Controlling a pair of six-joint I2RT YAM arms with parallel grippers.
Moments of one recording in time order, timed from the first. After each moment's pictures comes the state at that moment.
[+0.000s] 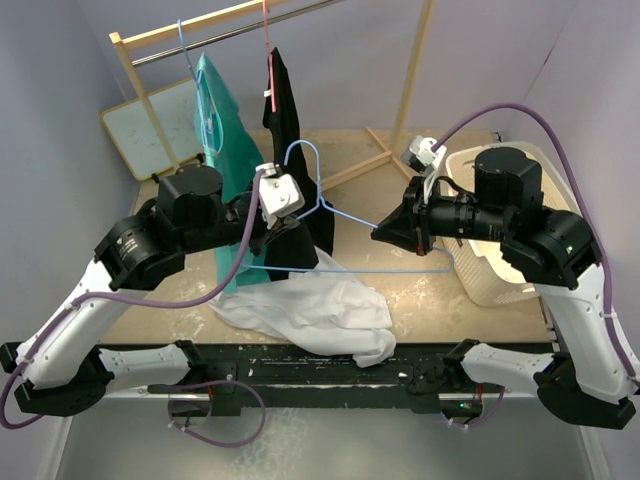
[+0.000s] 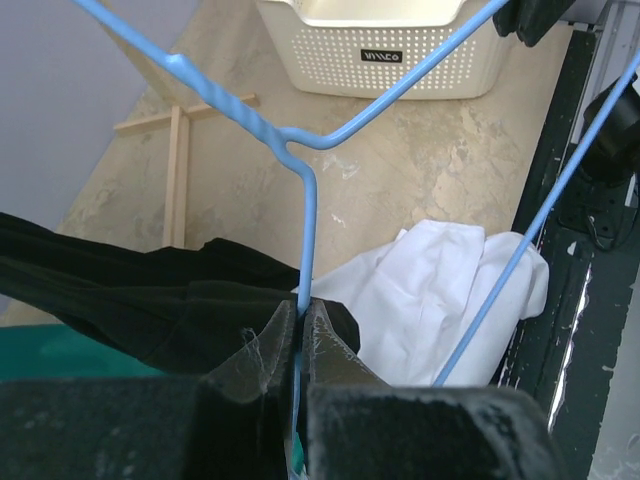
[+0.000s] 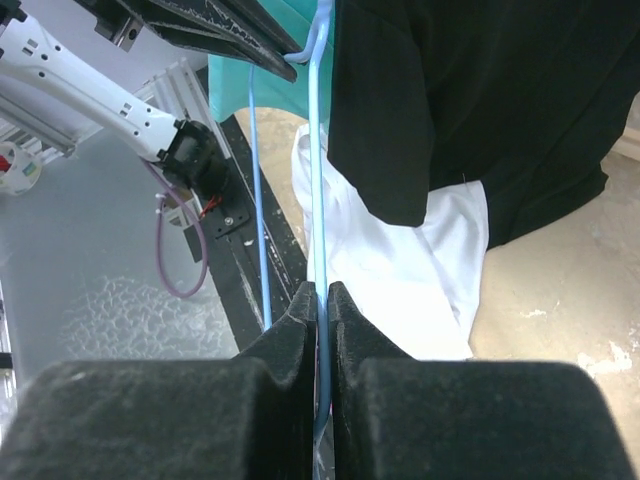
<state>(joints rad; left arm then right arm) -0.87 1.12 1.62 -0.85 0.17 0.26 0.66 1.12 1.77 -1.07 -0.47 0.04</state>
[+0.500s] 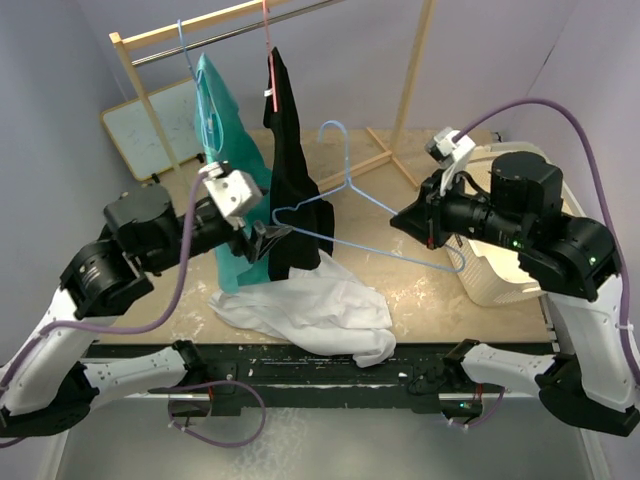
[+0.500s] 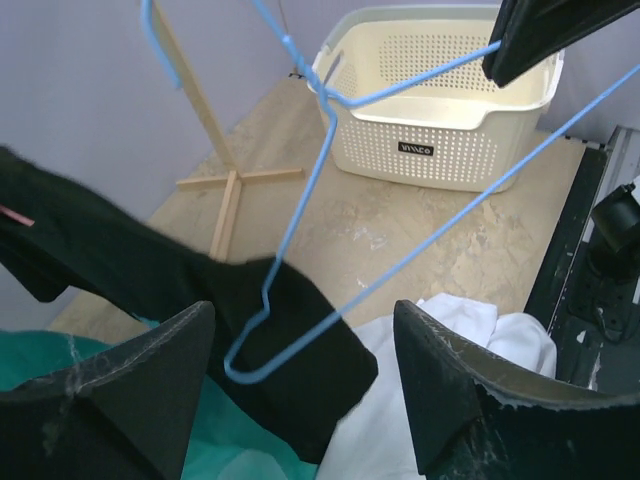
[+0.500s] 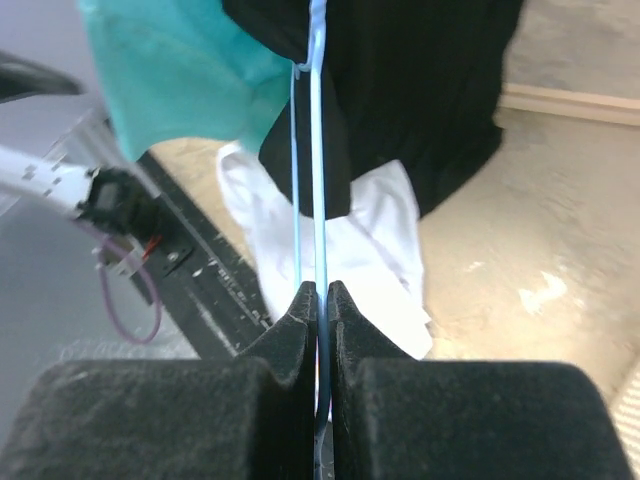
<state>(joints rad) -0.87 0.99 1.56 -0.70 0.10 0.20 0.66 1.11 1.82 -1.13 -0.27 0.12</state>
